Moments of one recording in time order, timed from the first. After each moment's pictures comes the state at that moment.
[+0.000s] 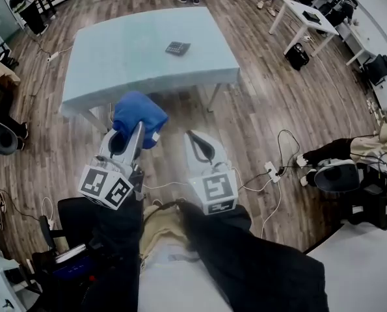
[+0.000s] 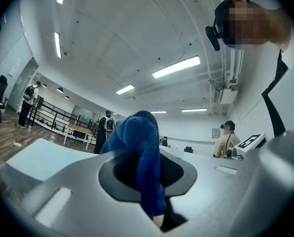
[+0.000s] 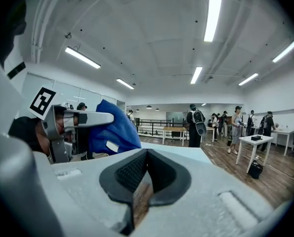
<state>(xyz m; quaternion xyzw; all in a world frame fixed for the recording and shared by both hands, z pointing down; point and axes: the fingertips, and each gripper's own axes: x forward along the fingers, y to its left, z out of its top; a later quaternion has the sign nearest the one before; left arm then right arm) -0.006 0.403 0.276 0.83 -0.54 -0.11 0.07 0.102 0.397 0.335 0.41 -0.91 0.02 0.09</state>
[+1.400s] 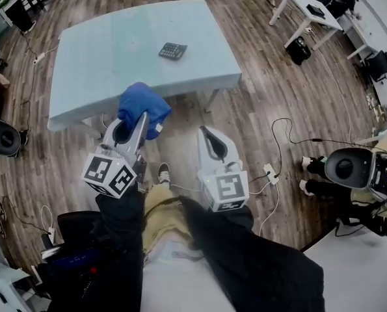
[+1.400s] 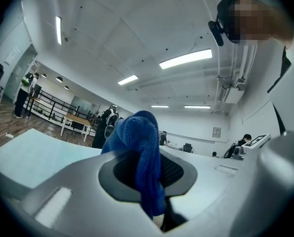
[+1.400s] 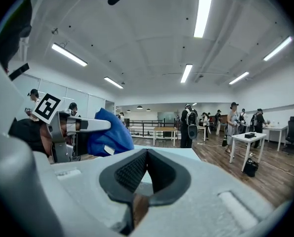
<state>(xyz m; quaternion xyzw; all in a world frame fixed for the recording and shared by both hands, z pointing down) -0.022 0.235 0.321 0.84 -0.52 -0.10 0.11 0.117 0.249 0.357 0.46 -0.89 0.03 0.07</state>
